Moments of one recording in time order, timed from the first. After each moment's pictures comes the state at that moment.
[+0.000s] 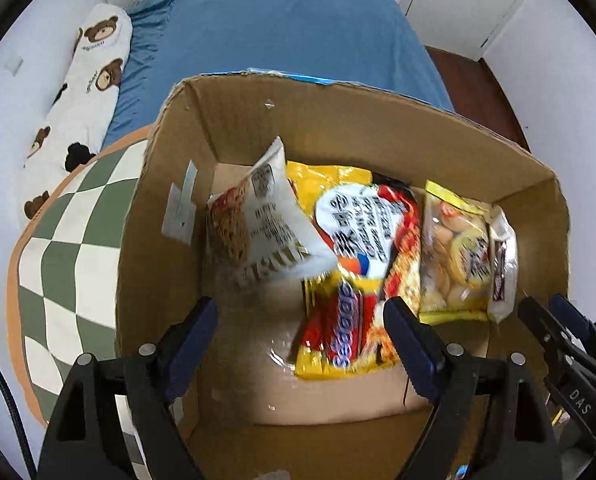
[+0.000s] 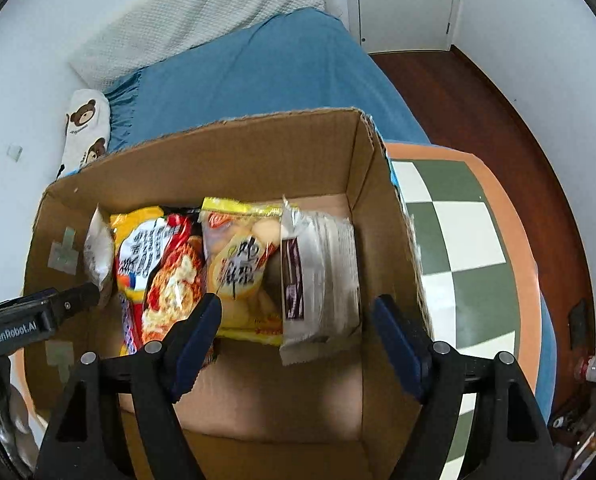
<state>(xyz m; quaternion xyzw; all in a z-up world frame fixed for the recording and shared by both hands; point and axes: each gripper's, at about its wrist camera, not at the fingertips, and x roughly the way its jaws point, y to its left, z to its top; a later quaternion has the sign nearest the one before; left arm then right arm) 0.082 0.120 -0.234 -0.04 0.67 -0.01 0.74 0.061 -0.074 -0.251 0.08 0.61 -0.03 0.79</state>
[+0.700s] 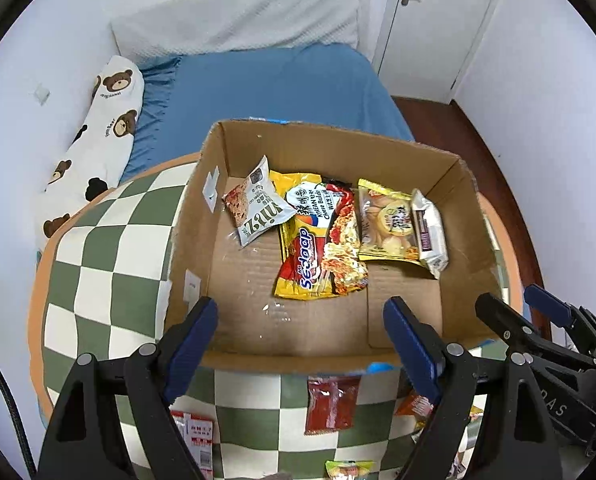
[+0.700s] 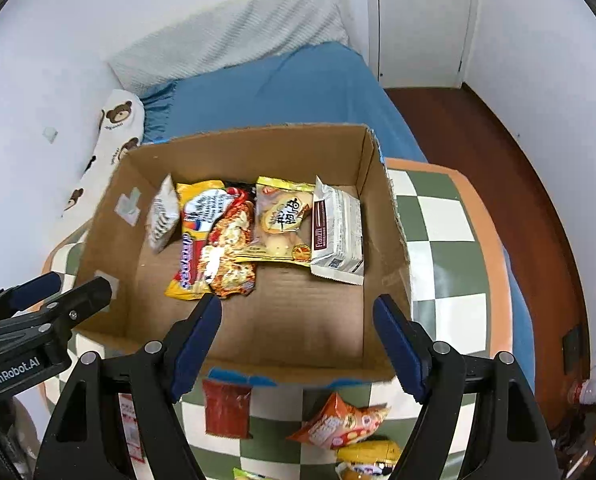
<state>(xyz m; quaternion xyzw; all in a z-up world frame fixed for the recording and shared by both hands) -0.030 0.105 -0.132 -0.04 0.57 -0.03 0.82 -0.040 -0.049 -0.165 0.05 0.55 0.01 0.83</state>
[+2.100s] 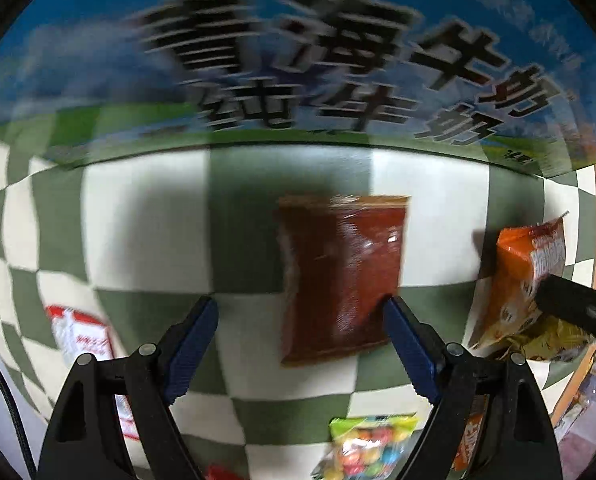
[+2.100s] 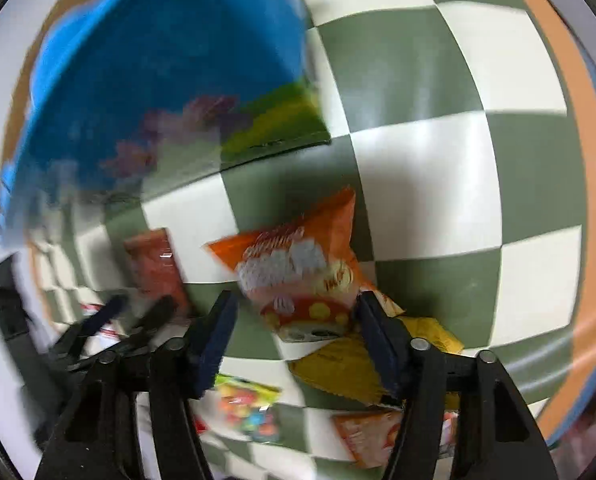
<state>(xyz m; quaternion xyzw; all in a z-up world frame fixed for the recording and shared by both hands) -0.121 0.044 -0.341 0.01 0.72 -0.03 0.69 -0.122 -0.139 -0.331 0.20 0.74 0.02 0.64</state>
